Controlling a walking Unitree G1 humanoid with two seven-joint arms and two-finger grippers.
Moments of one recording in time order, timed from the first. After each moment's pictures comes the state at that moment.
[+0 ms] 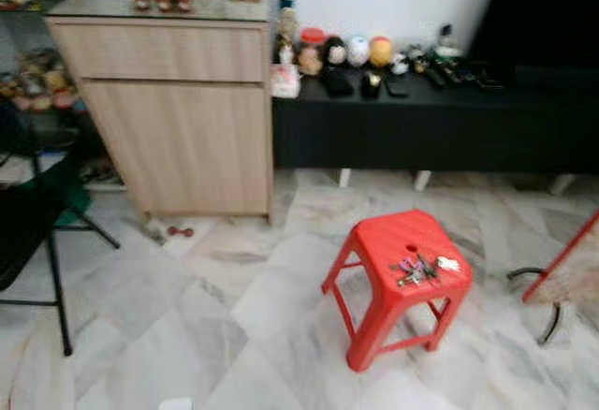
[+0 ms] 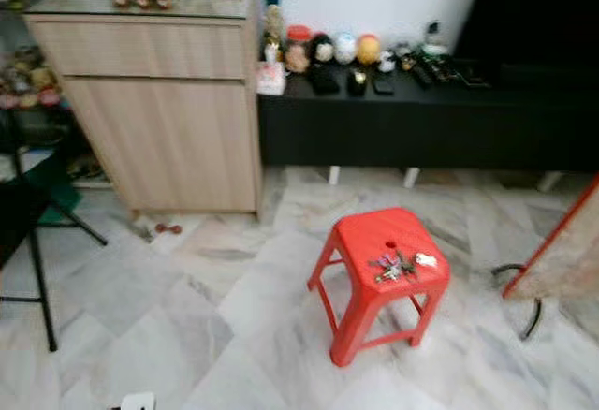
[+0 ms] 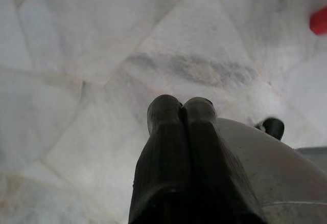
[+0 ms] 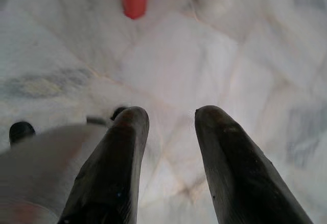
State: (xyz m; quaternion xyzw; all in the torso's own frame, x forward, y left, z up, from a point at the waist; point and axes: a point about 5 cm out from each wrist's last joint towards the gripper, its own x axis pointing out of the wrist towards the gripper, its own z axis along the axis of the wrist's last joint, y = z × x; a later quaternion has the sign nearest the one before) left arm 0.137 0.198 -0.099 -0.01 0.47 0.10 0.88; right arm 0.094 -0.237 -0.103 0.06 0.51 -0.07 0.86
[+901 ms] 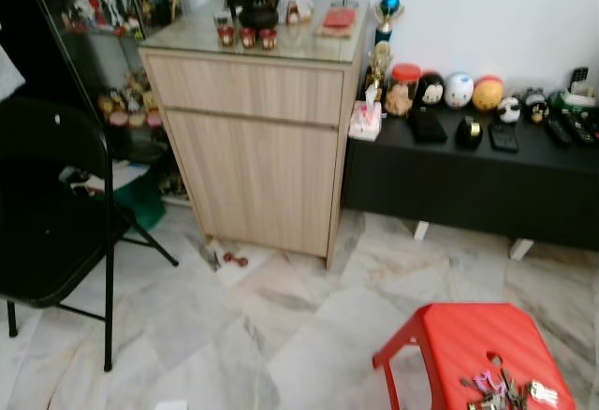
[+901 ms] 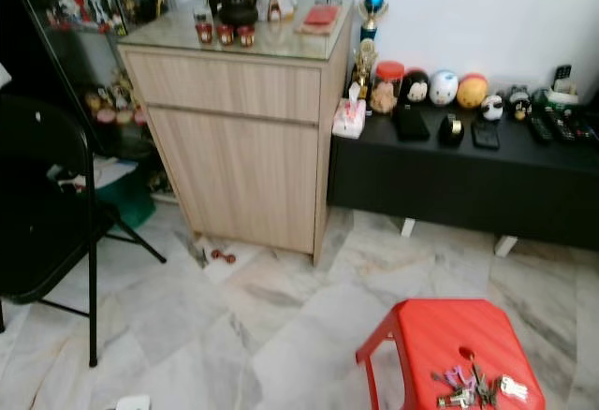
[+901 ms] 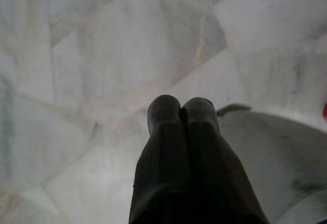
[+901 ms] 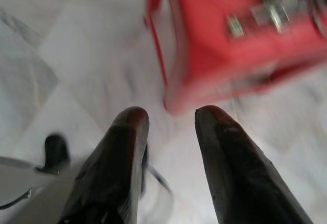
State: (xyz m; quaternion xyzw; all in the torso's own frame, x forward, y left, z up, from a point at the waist) left arm 0.139 0.207 -0.097 0.00 0.47 0.08 0.88; right arm 0.108 -0.230 -0.101 0.09 0.48 -0.08 0.87
